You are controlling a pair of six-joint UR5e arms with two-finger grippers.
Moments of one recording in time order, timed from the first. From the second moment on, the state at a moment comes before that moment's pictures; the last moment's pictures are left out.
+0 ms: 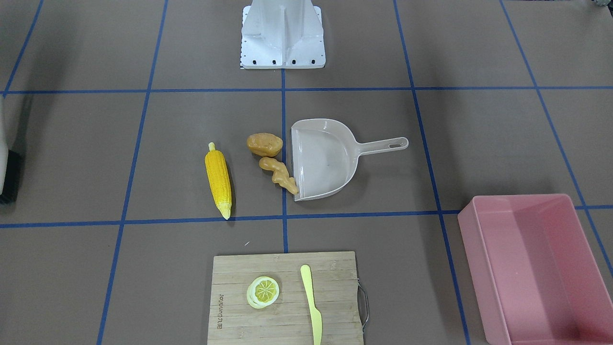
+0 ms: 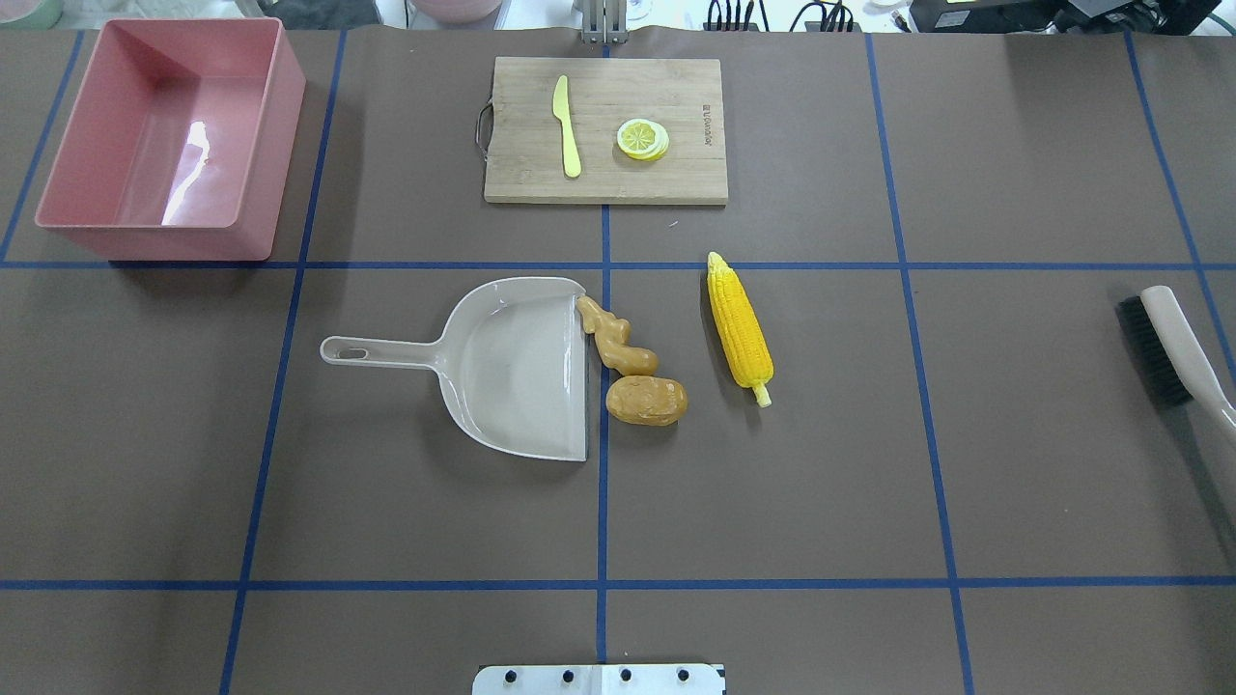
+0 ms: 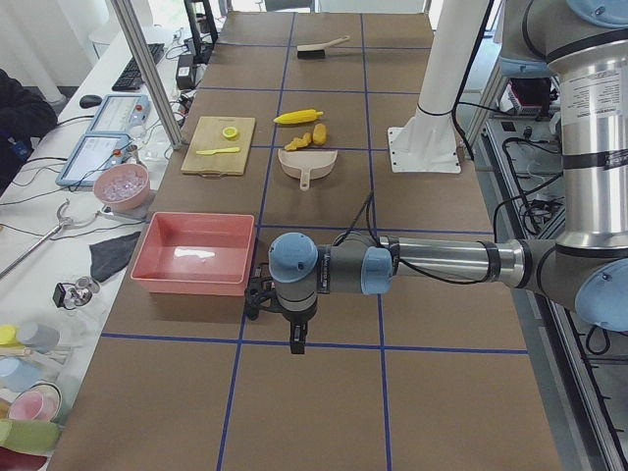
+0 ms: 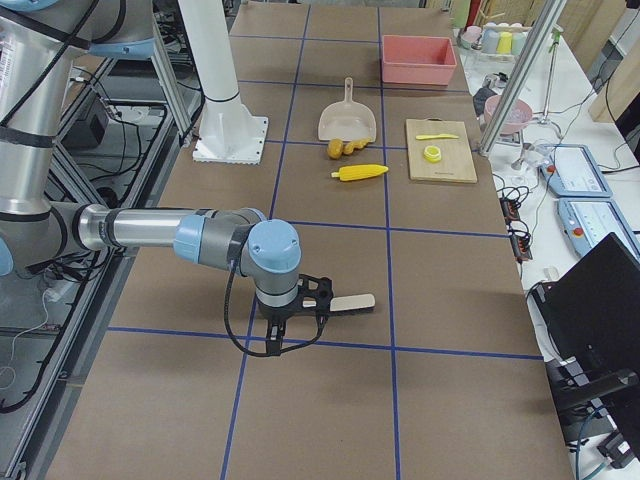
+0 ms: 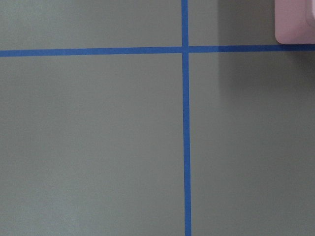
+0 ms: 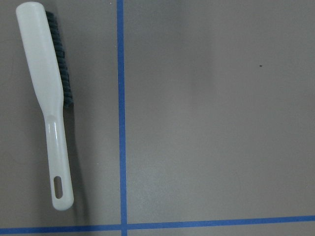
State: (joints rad) left arm -1.58 -1.41 -1.76 -1.54 -2.37 0.02; right arm 1.69 -1.92 1.97 -1.78 2.27 -0.18
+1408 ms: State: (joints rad) left arm -1.58 -1.41 -1.77 -1.55 -2.37 0.02; right arm 1.67 -1.93 1.97 -1.77 2.28 -0.13
